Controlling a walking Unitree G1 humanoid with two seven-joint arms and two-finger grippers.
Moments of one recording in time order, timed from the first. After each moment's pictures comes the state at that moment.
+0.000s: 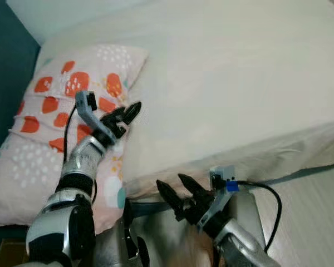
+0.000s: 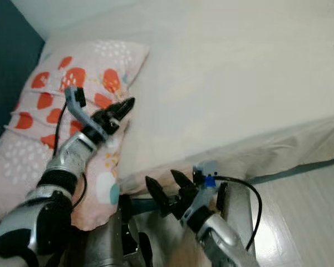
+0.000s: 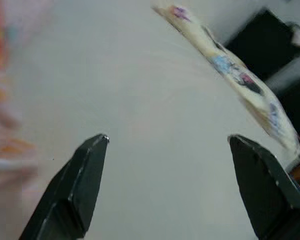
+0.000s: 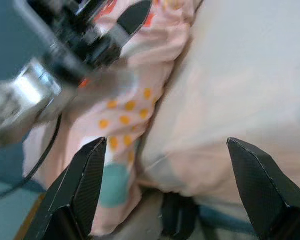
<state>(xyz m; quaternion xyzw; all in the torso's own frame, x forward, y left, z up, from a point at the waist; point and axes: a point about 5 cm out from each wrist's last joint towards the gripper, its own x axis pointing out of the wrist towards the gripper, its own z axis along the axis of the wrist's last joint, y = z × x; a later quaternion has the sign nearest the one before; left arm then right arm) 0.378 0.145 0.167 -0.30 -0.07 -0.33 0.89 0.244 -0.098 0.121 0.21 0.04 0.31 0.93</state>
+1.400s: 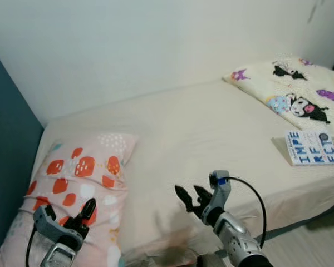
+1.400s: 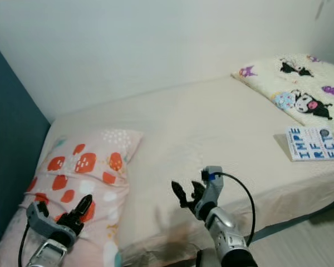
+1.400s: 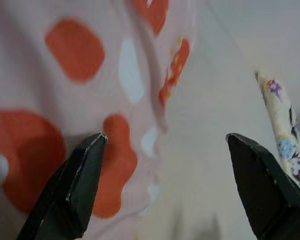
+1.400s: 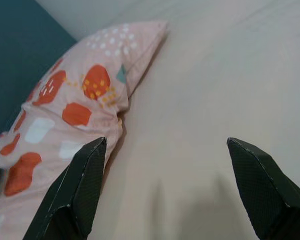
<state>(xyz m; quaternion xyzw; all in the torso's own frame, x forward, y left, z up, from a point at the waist) 0.247 0.238 -0.018 -0.45 0.11 0.04 0.89 0.290 -0.140 0.015 0.19 0.17 0.19 0.95</state>
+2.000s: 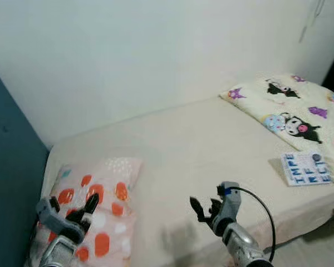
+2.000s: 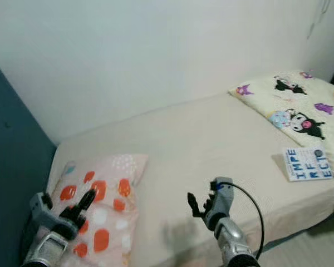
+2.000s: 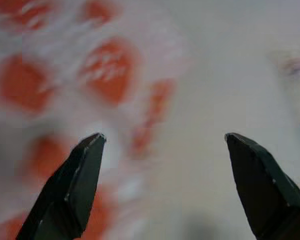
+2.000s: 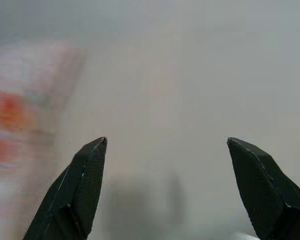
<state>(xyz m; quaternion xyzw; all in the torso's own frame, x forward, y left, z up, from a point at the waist) 0.222 0.253 -0.039 -0.35 0.20 0.13 0.90 0.277 -0.182 -0.013 0.02 0.24 0.02 0.97</state>
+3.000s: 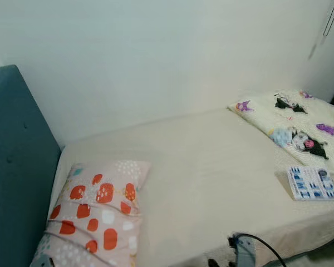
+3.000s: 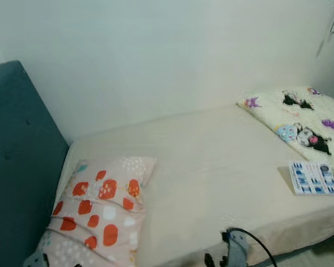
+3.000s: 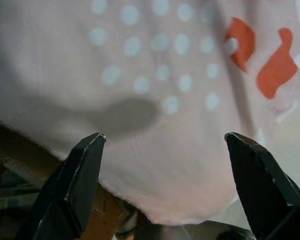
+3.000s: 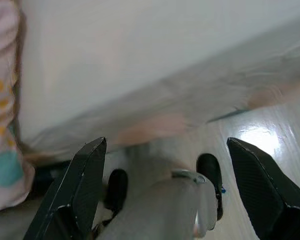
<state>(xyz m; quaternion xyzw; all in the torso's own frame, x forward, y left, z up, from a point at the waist) 0.155 0.232 -0.087 -0.28 0.39 0.20 0.85 0.175 -0.202 -0.081 0.10 0.42 0.01 0.90</state>
